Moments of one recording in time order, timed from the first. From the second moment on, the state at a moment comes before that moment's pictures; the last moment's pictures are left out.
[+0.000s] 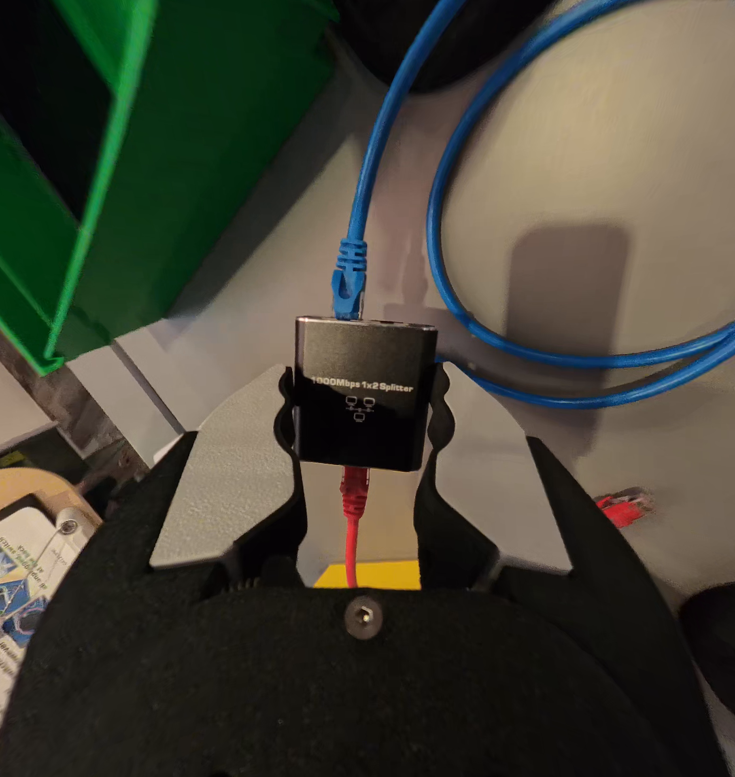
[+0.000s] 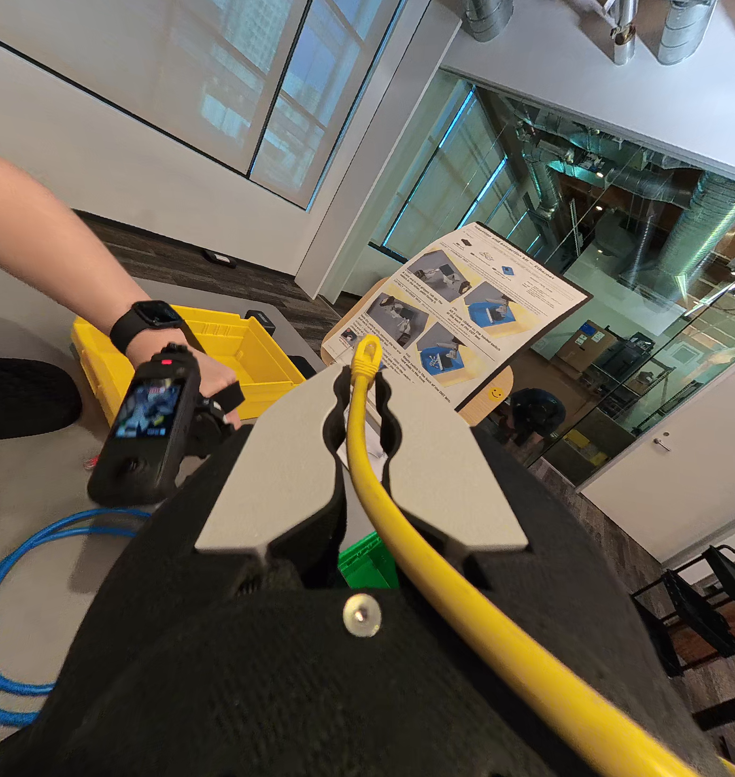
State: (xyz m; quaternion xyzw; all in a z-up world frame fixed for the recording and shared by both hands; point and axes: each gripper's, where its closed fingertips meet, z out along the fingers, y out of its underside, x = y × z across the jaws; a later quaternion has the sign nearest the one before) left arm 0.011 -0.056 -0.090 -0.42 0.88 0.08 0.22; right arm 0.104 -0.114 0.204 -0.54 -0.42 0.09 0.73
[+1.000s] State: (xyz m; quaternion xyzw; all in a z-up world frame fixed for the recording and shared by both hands) left arm -0.048 -0.095 0.119 -0.33 0.64 -0.49 0.50; right arm 0.052 -0.123 0.195 -0.52 -0.49 0.09 0.70
